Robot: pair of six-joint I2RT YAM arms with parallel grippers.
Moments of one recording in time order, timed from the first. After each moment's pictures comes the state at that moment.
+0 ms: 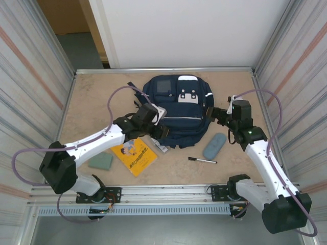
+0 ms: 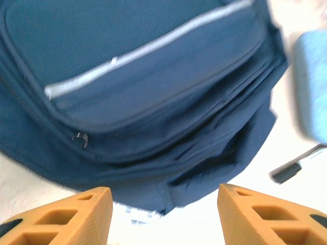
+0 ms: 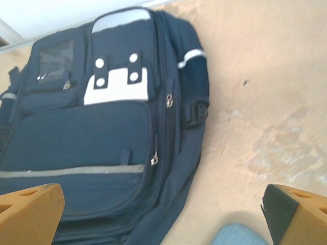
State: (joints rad) left arm -0.80 1.43 1.05 -0.50 0.00 -0.26; right arm 0.20 0.95 0.80 -0.47 -0.01 0.37
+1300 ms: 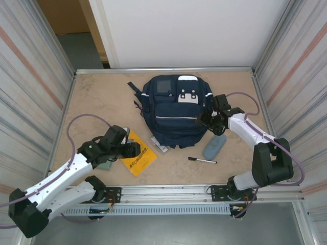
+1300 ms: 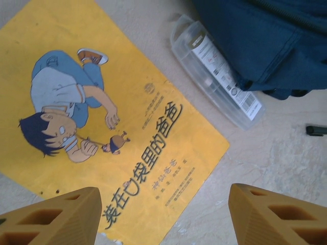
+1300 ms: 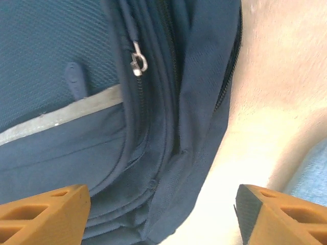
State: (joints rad) left arm -0.69 0.86 0.66 -0.76 0.03 -0.66; right arm 0.25 1.44 0.92 -0.61 -0.20 0.74
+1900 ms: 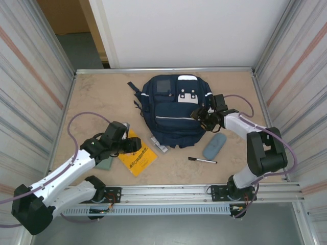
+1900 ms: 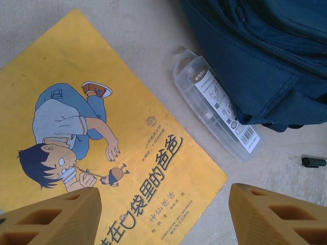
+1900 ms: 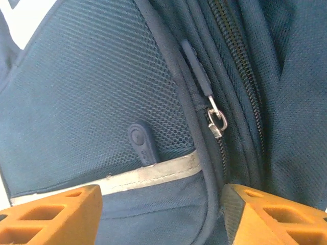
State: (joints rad) left arm -0.63 0.92 0.66 -0.67 0.03 -0.67; right arm 0.26 1.57 0.89 -0.31 -0.31 0.91
